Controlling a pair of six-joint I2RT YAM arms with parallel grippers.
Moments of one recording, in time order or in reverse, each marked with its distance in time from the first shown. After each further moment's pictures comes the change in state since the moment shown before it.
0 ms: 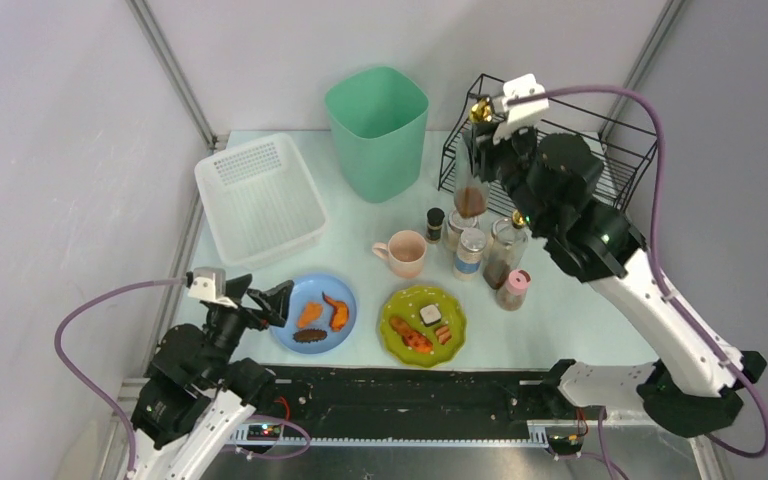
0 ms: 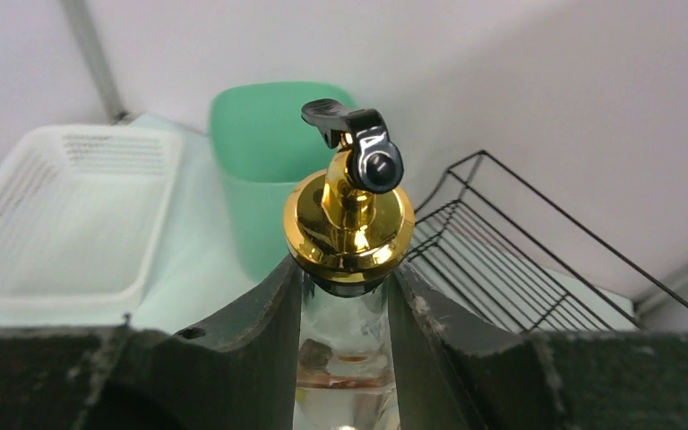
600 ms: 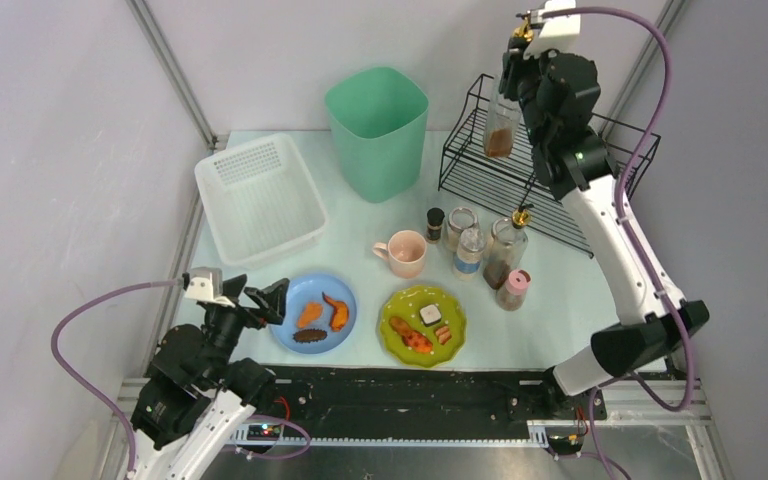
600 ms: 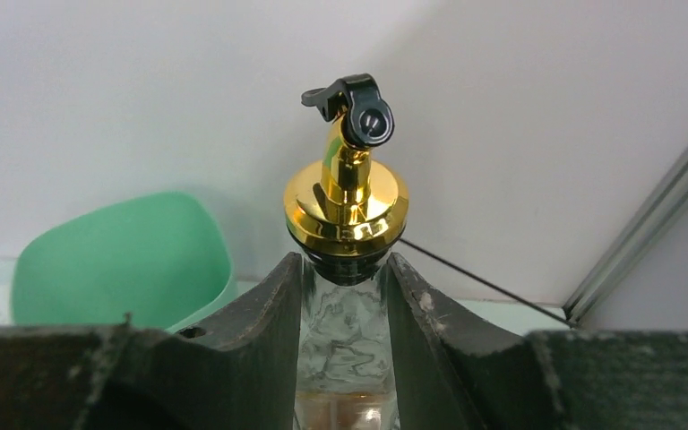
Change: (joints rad) left arm 0.000 -0.014 -0.001 -0.004 -0.058 -0.001; right arm -0.434 0.329 0.209 0.223 -0.106 0.055
